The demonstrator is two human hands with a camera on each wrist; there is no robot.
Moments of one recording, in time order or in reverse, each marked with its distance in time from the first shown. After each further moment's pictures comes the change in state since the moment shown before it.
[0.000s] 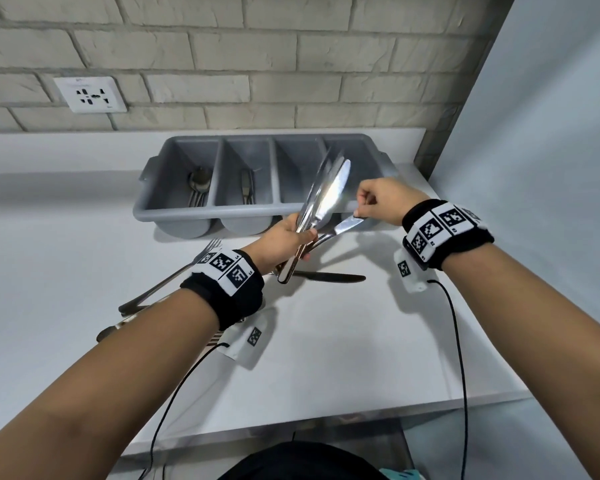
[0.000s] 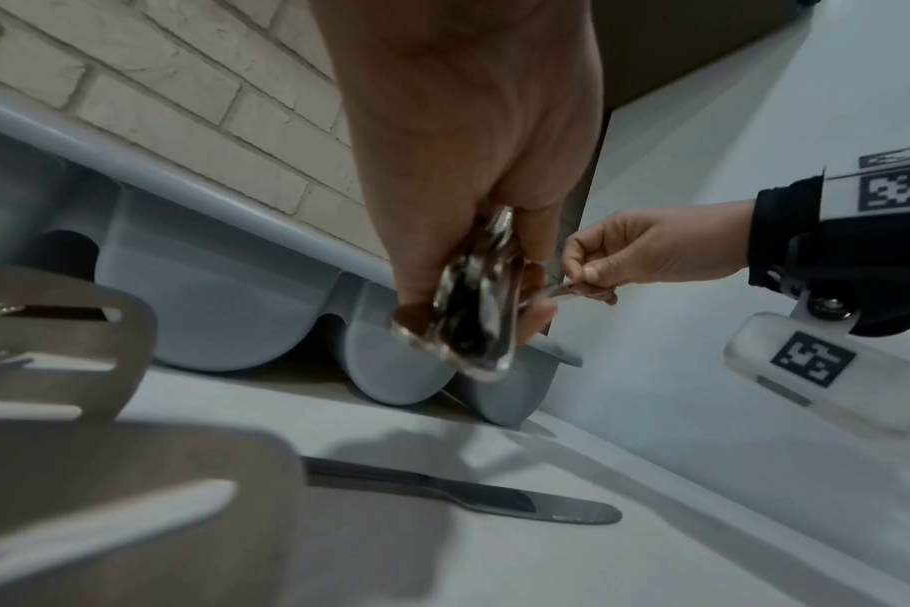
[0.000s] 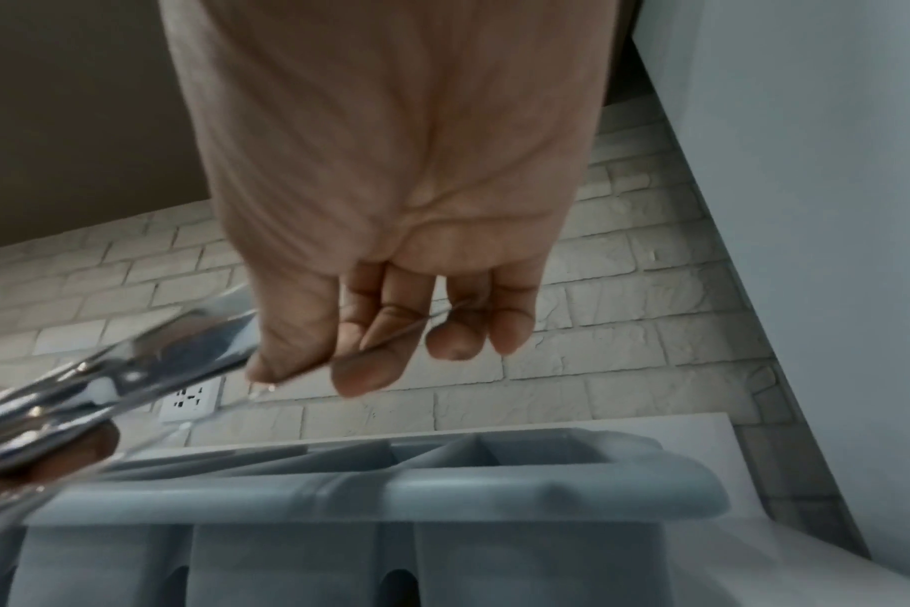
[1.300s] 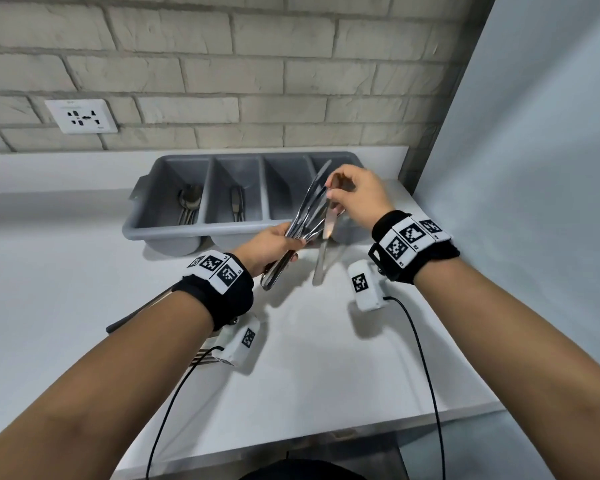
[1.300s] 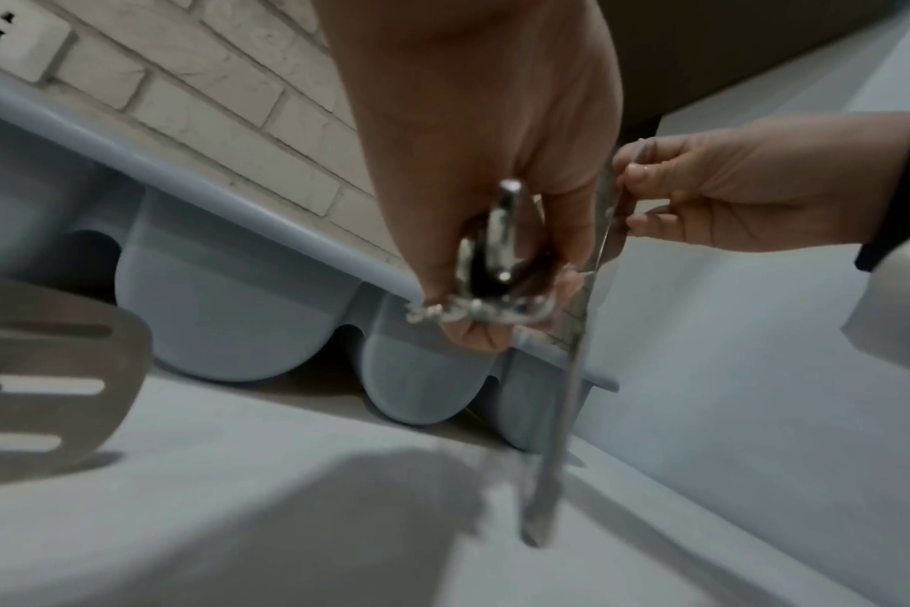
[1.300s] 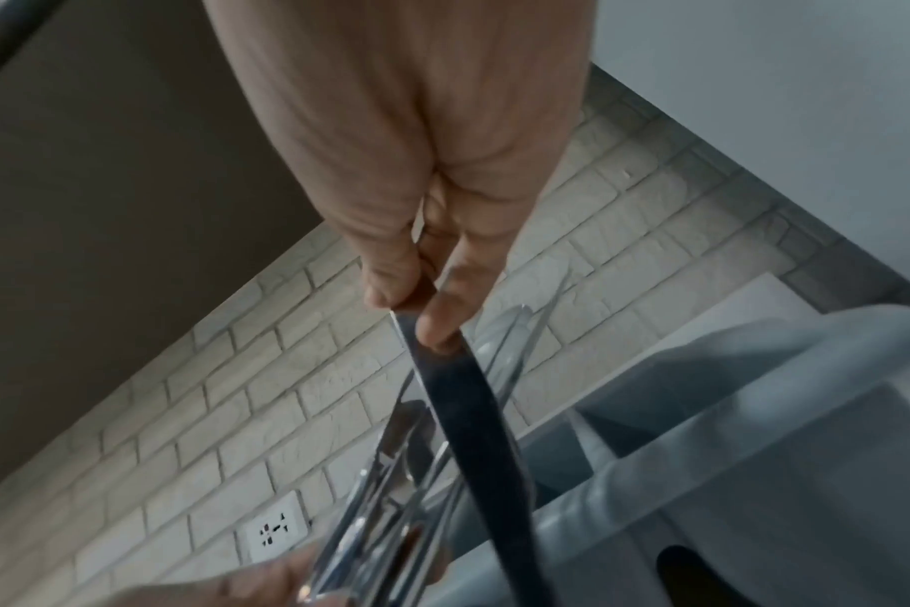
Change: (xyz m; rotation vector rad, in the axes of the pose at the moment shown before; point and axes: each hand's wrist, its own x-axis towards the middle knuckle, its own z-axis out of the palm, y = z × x) left_hand 0.004 0.020 -0.006 -0.027 -0.019 -0.098; right_hand -0.003 -0.039 -0.002 0.733 0.349 -0.119
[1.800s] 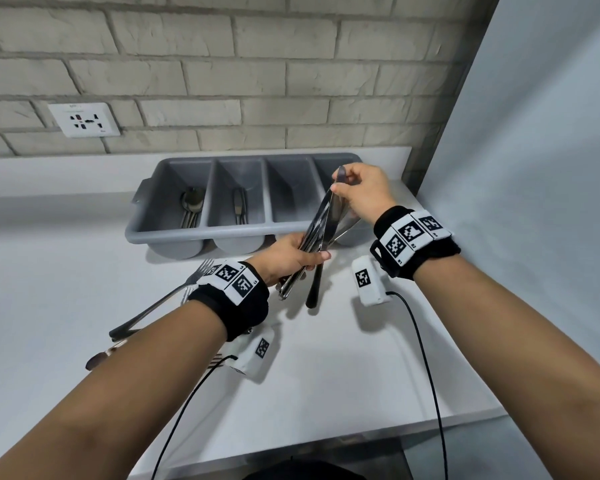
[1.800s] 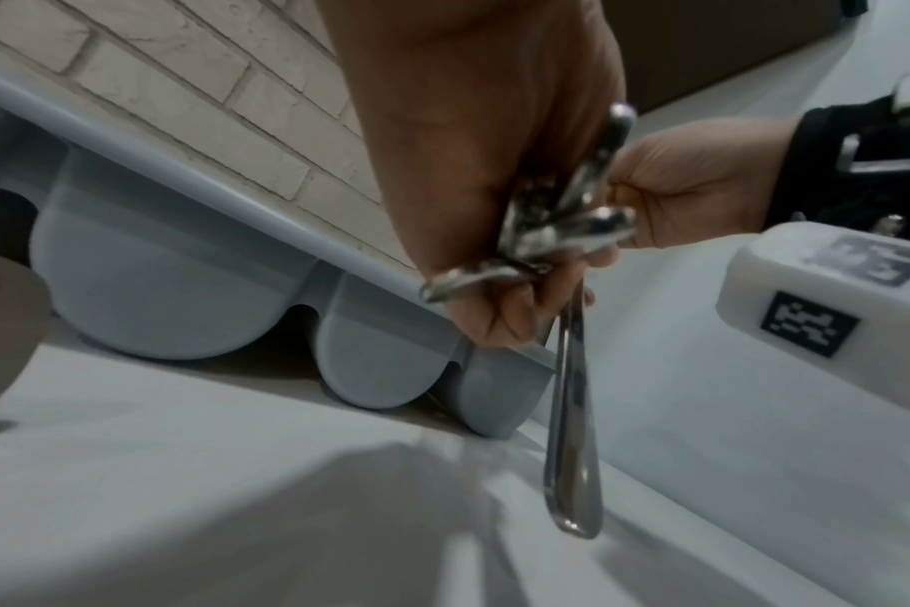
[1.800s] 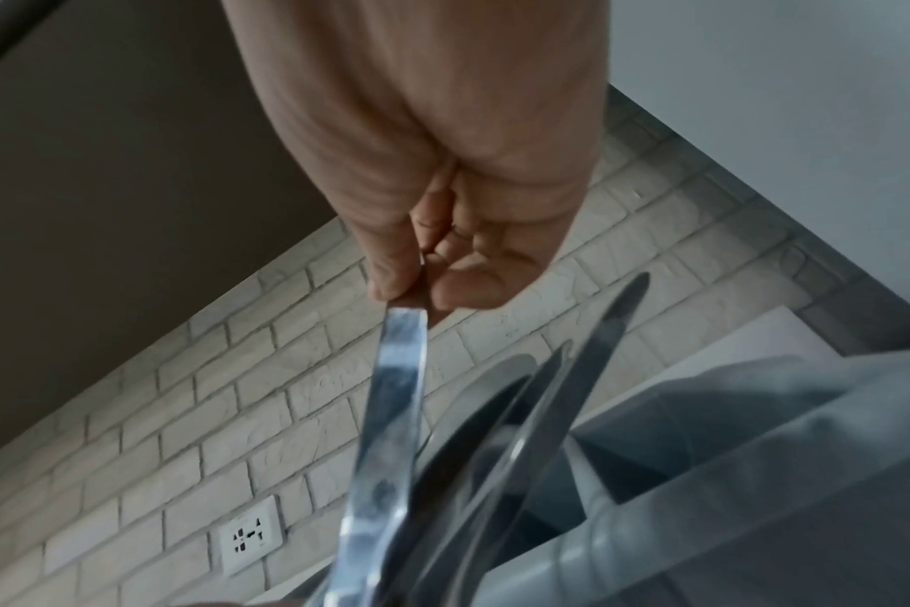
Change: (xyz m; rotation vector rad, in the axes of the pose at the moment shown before) left_hand 0.000 -0.004 0.017 0.104 -0.068 0.045; right_hand 0.018 0.005 0.003 0.002 0.149 0.078
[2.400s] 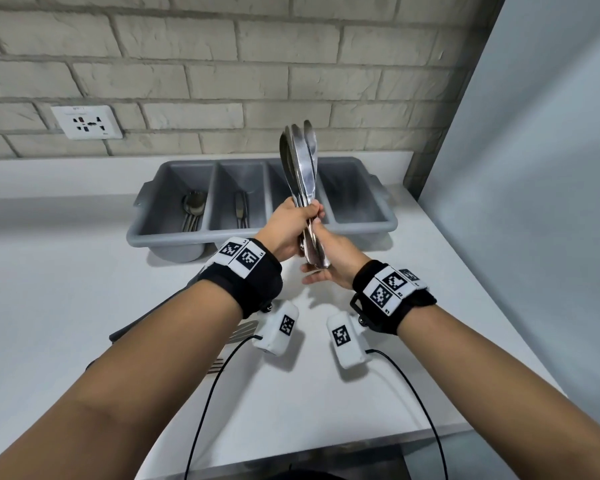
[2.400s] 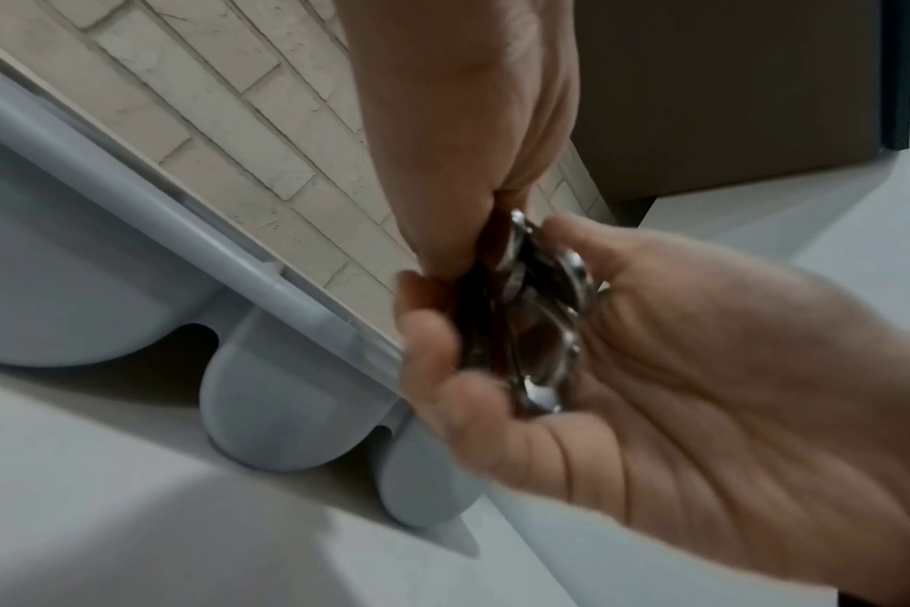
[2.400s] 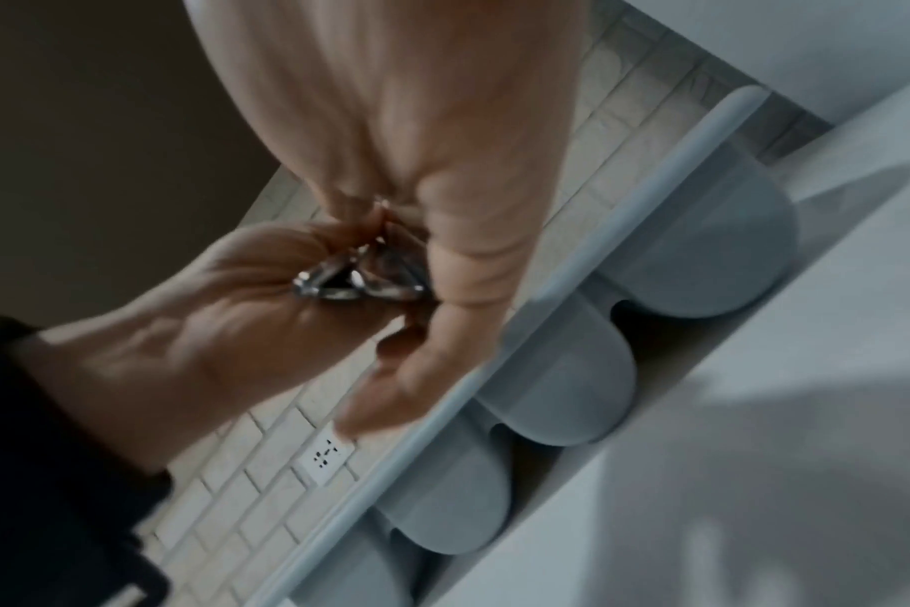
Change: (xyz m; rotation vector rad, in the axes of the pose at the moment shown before) left_hand 0.019 0.046 -0.002 -0.618 0.276 0.080; right_hand -0.062 0.017 0.043 0.432 -0.427 0.472
